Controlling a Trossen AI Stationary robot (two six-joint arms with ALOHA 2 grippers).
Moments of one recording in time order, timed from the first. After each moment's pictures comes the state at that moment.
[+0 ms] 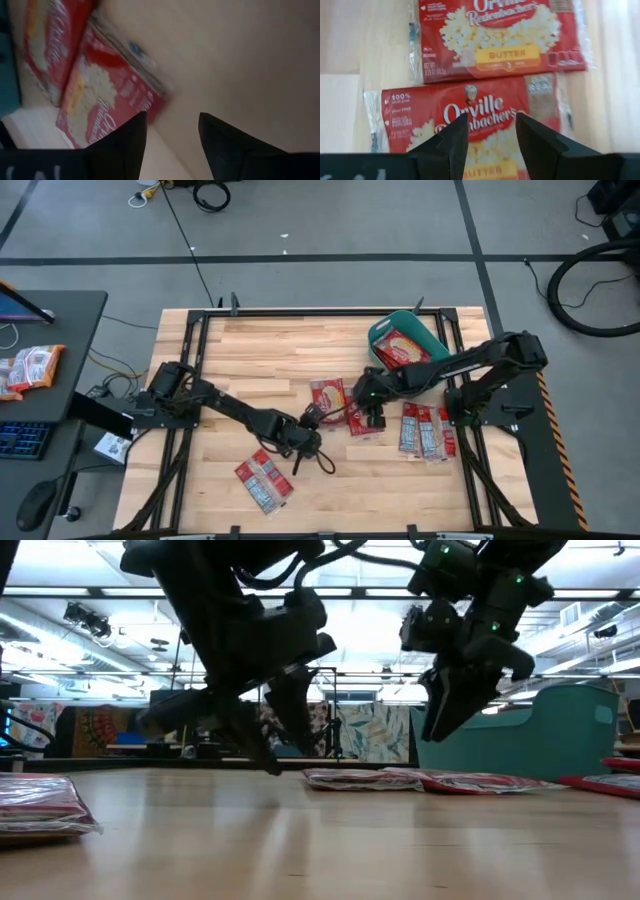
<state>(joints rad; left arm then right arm) -0.32 1.93 1.18 -0.38 -0.44 0.61 0.04 1.50 0.82 -0.37 0.08 0.02</state>
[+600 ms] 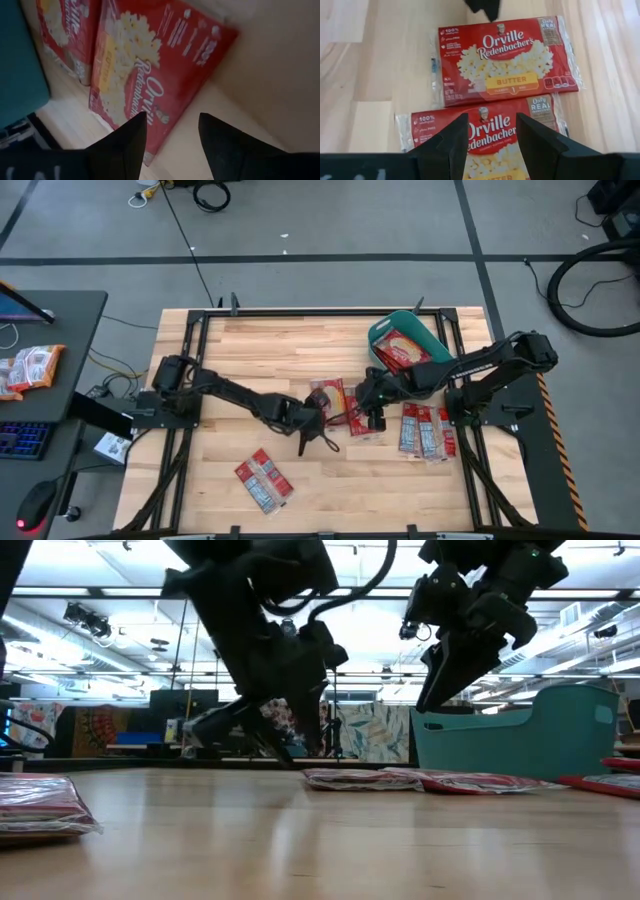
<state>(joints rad) -0.19 1.93 1.17 -0.34 -0.49 0.90 0.09 1.42 0.82 -0.35 0.10 0.08</state>
